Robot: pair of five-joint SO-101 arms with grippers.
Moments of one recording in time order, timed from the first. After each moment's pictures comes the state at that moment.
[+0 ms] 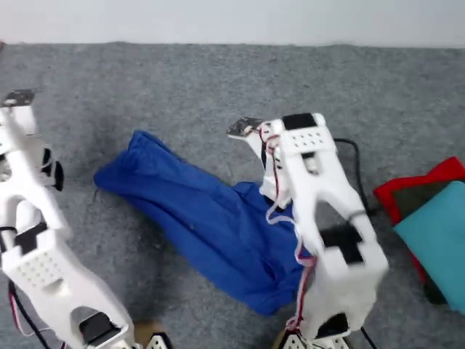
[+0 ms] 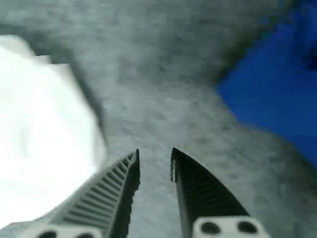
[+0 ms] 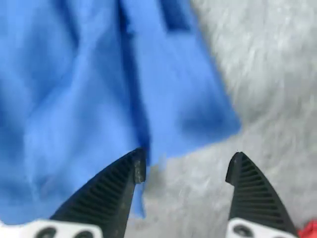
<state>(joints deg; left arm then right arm) -33.8 28.1 -24.7 98.9 -21.8 -13.8 23.8 -7.8 91.0 37.0</state>
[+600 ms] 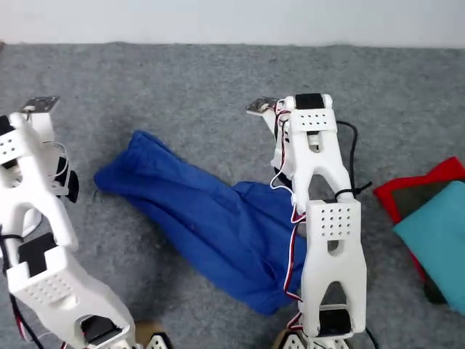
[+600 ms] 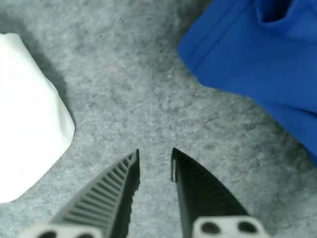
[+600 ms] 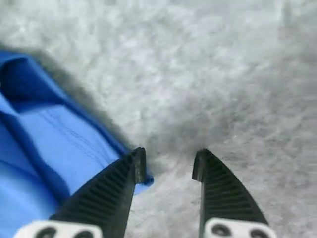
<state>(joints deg) -32.3 19.6 -12.8 98.9 -21.8 -7.3 57.0 -49.8 100.7 38.4</state>
